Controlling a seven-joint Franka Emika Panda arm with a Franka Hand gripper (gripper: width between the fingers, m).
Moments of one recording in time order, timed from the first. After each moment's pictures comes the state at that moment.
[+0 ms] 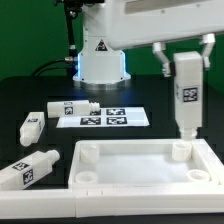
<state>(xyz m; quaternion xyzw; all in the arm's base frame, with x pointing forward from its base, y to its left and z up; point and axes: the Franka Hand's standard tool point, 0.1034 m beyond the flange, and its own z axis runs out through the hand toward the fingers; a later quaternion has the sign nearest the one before) 0.605 0.096 0.169 -0.98 0.03 -0.18 0.07</state>
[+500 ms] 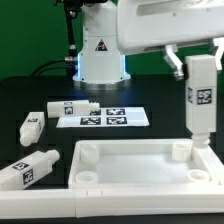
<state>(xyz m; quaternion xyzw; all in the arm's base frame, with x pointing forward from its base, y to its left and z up) 0.623 0.109 0.170 -0.97 -0.04 -0.24 0.05</state>
